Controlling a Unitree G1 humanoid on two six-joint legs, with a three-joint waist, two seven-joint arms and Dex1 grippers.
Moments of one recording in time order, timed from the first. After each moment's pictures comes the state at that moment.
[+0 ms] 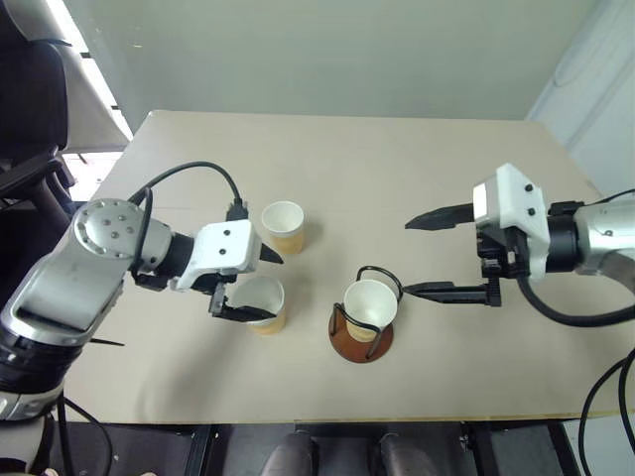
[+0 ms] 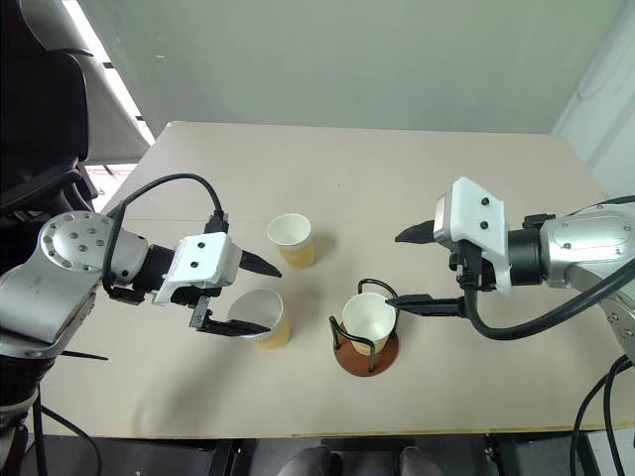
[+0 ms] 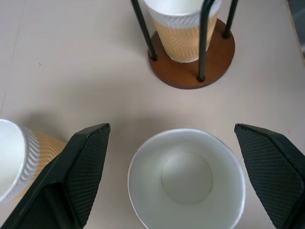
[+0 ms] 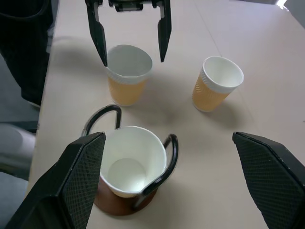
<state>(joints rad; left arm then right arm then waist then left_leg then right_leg) -0.60 1.10 -0.13 -0.36 -0.32 0.48 -1.37 -0.69 -1.03 -0.05 -0.62 0.77 0.93 1.02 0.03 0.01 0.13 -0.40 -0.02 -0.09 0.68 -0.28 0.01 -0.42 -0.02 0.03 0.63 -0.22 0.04</state>
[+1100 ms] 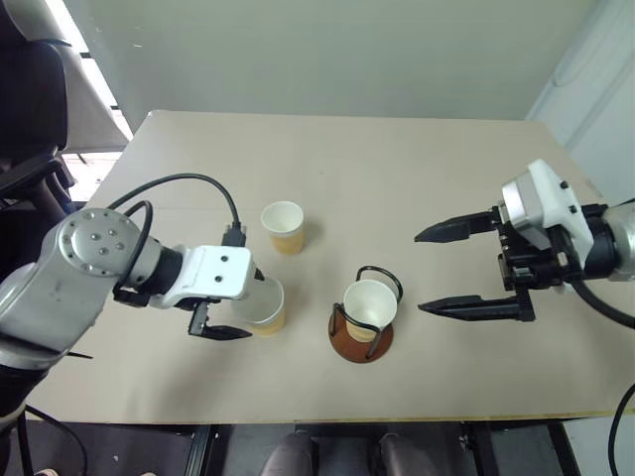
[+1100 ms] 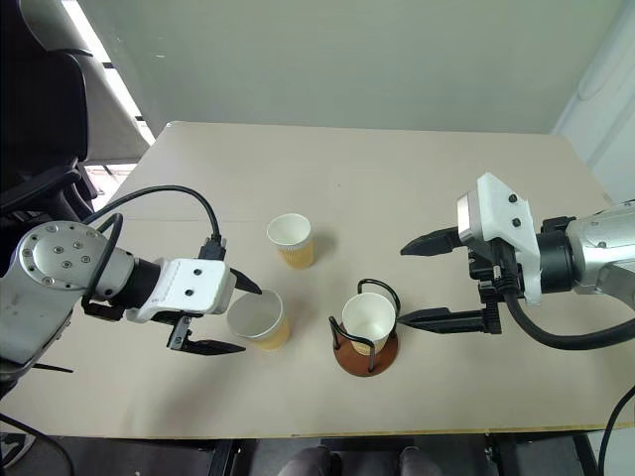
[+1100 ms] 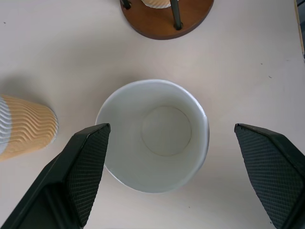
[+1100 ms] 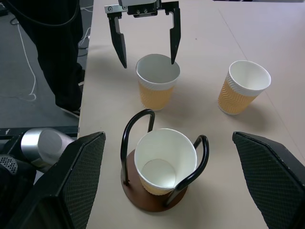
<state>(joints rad) -0.53 1.24 -0.14 -0.47 -0.24 0.51 -1.39 -0.67 -1.14 -0.11 -0.62 0.94 0.95 1.05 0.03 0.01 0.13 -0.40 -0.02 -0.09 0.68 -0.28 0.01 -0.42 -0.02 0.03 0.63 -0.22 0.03</state>
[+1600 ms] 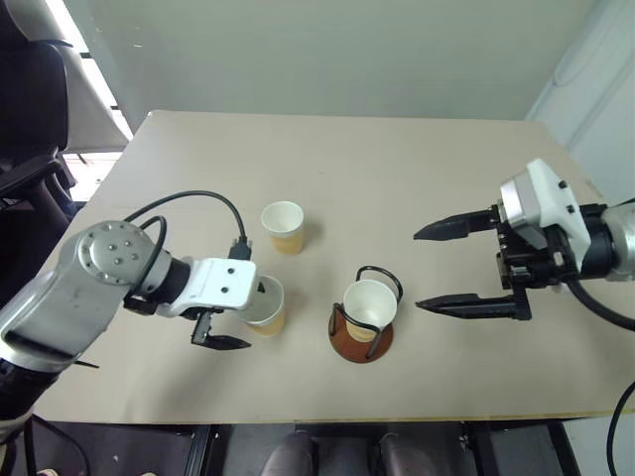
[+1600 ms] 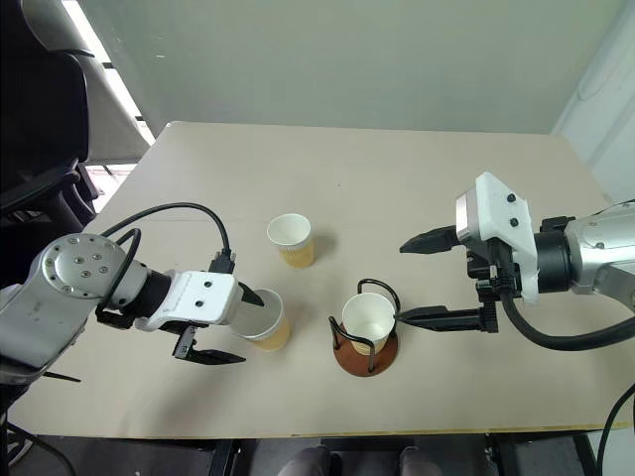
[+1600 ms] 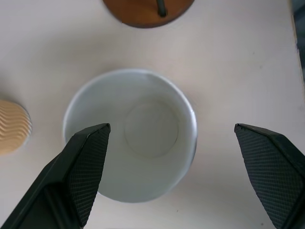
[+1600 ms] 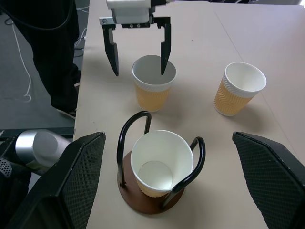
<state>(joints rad) -0.50 1.20 -0.21 -0.43 -0.19 0.46 -1.39 -0.66 -1.13 -0.11 -0.63 0.94 0.95 1.03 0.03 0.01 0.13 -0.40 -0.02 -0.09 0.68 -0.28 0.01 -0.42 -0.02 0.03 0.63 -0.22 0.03</state>
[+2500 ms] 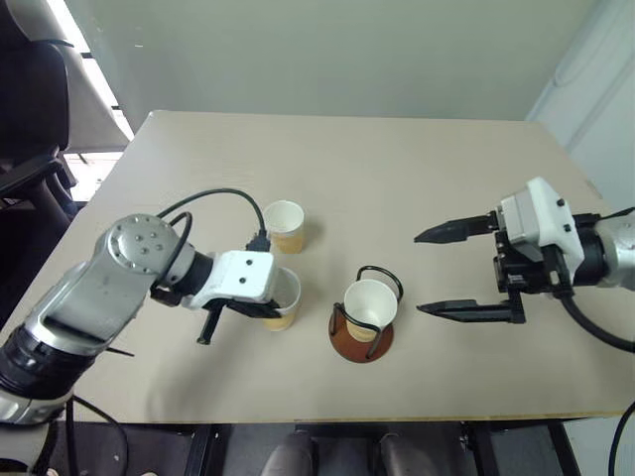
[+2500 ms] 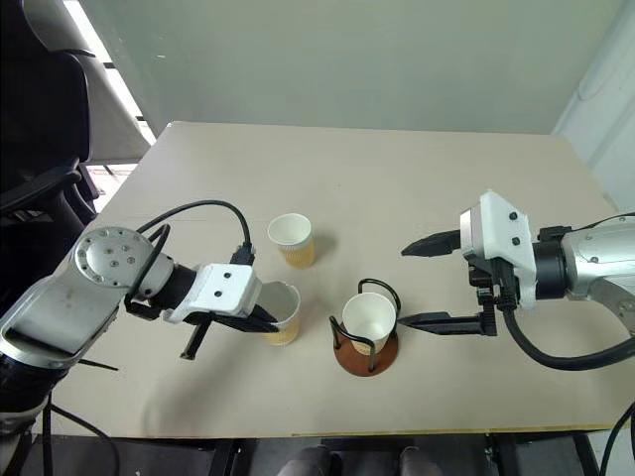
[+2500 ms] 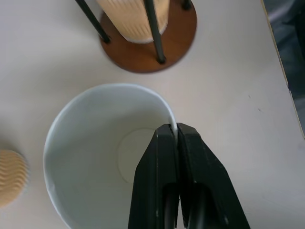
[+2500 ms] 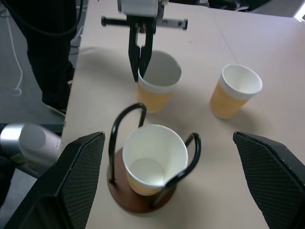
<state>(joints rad) -0.63 1.08 -0.24 -0.37 -0.25 0.50 -1.44 -0.53 -1.11 -0.11 -0.60 0.81 0.74 1.10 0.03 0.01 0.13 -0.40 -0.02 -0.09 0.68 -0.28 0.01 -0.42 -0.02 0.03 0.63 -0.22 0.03</state>
